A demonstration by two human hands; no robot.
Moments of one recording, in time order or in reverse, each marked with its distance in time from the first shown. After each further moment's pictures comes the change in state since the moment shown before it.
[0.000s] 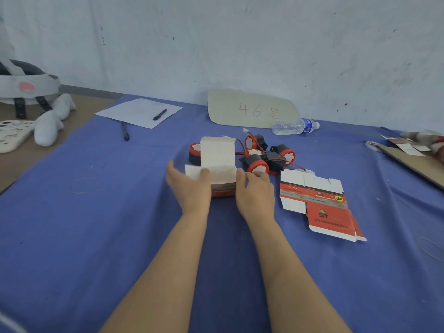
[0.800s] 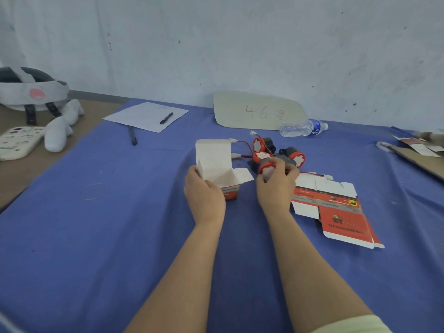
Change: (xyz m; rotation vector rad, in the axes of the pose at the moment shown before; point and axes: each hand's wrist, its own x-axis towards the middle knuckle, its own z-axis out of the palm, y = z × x) left_hand 0.001 -0.003 0.003 0.195 -0.001 0.160; right_hand 0.036 0.013 0.004 0.052 0.209 0.072
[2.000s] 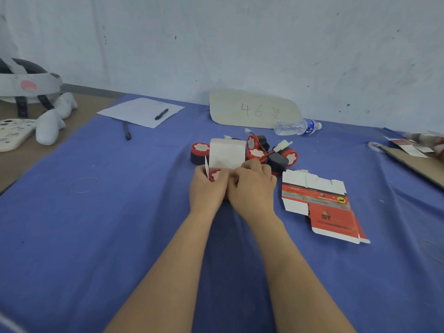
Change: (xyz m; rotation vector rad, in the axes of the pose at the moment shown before) left_hand -0.001 0.000 0.005 -0.116 -0.284 -0.124; right_hand -0.035 -0.030 -0.015 -0.302 -0.174 -0.369
